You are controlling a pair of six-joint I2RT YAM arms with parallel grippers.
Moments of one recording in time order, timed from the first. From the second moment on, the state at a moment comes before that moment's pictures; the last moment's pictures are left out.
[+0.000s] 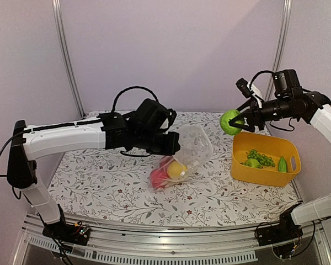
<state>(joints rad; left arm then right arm) -1.04 1.71 1.45 -0.47 -0.10 -0.66 0.34 1.24 1.37 -0.82 -0.61 -0.40</state>
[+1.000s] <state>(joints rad) -1.09 1.74 1.56 -0.56 -0.12 -0.59 0.79 1.41 1.35 -0.70 -0.36 -0.42</state>
